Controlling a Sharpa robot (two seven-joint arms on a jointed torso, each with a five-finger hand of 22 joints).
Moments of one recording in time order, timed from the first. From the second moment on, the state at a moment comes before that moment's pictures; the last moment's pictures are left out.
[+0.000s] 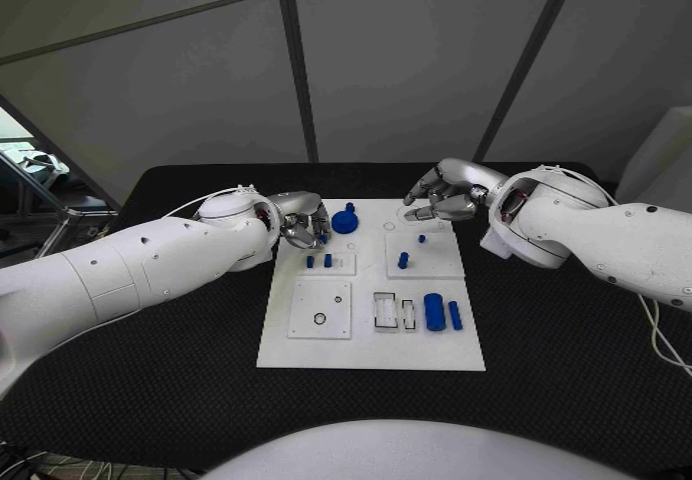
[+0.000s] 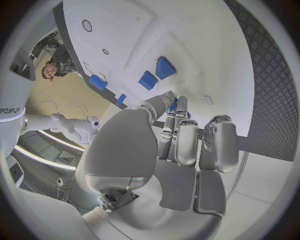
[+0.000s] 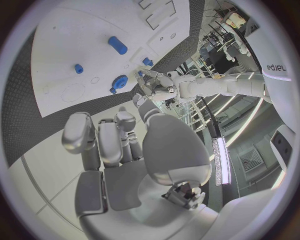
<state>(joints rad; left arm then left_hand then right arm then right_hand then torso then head) 1.12 -0.66 0.02 1.21 -1.44 -0.07 -0.04 1.38 -0.14 0.53 -0.06 0.14 1.05 0.13 0.24 0.12 1.10 0.06 0.38 0.15 1.46 -0.01 1.38 1.21 0.06 1.47 0.08 1.35 1.31 1.24 -0.77 -0.02 1.47 -1.21 -0.18 -0.08 1.23 0.01 0.15 -0.06 0.29 0.91 0.15 0.17 0.08 1.26 0.06 1.07 1.05 1.47 -0.01 1.28 1.20 0.08 1.30 0.10 1.33 1.12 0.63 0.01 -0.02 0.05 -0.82</state>
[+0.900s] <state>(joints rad) 1.12 -0.65 0.02 1.21 -1.44 -0.07 -0.03 1.38 -0.14 0.53 -0.06 0.14 1.05 0.13 0.23 0.11 1.11 0.06 0.37 0.15 1.46 -0.01 1.38 1.21 0.06 1.47 0.08 1.35 1.31 1.24 -0.77 -0.02 1.47 -1.21 -0.18 -0.08 1.23 0.01 0.15 -0.06 0.29 0.91 0.15 0.17 0.08 1.26 0.06 1.07 1.05 1.47 -0.01 1.28 1.20 0.08 1.30 0.10 1.33 1.12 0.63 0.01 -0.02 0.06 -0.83</state>
